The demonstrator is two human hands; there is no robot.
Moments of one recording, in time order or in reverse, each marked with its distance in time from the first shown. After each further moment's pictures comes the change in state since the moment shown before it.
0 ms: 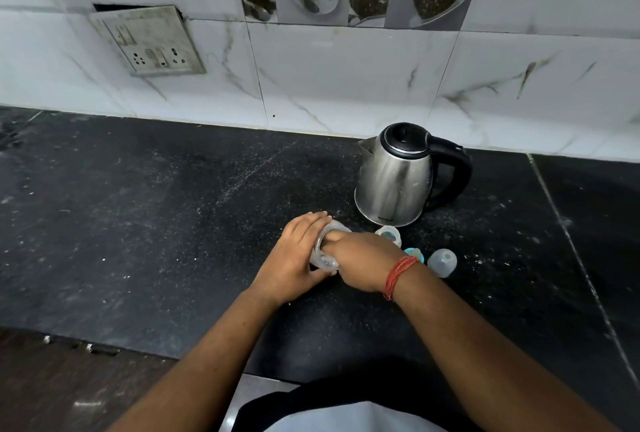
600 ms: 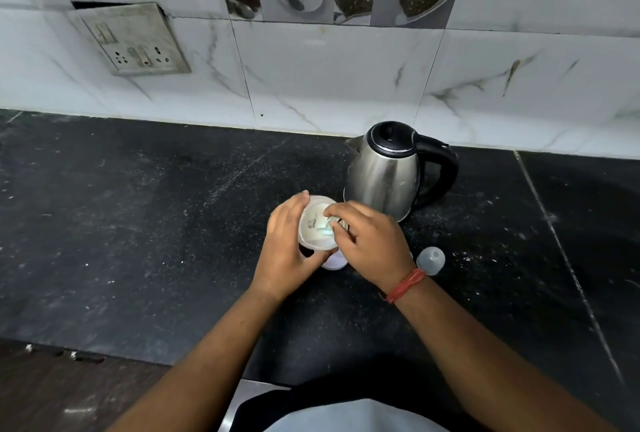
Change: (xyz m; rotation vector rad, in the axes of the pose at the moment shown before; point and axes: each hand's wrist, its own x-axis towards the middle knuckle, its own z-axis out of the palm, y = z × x) left_hand 0.015 0.019 0.007 -0.132 0.251 -0.151; right_hand -0.019 0.022 0.011 0.316 0.929 0.000
